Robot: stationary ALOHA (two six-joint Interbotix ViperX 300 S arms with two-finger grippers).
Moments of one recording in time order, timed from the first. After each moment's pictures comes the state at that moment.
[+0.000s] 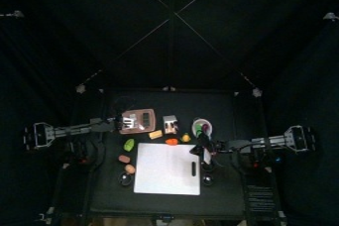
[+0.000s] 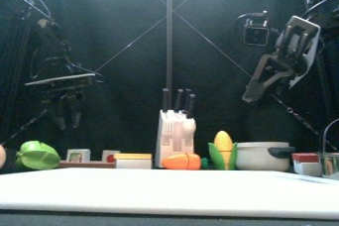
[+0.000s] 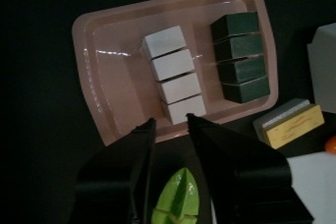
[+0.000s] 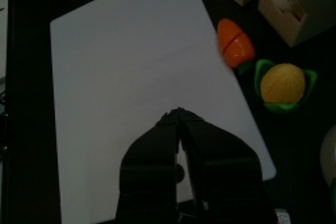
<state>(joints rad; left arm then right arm) 0.38 -0.35 0.85 0.46 0.76 -1.41 -0.02 -0.43 1.05 0.13 -0.03 0.23</state>
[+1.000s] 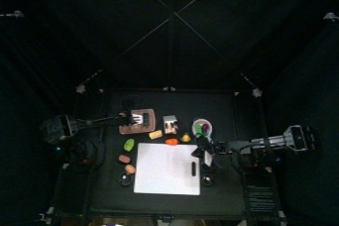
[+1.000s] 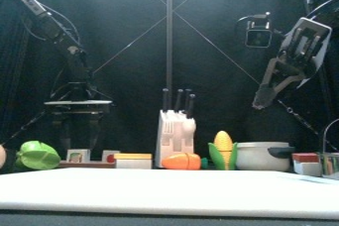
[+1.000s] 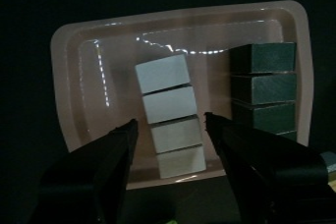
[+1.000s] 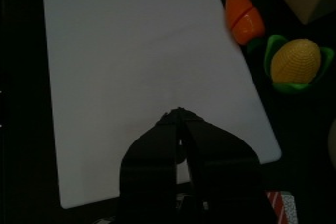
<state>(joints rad) 0.45 -0.06 0.73 0.48 0.73 -1.47 0.01 -0.42 1.05 0.13 0.03 0.22</state>
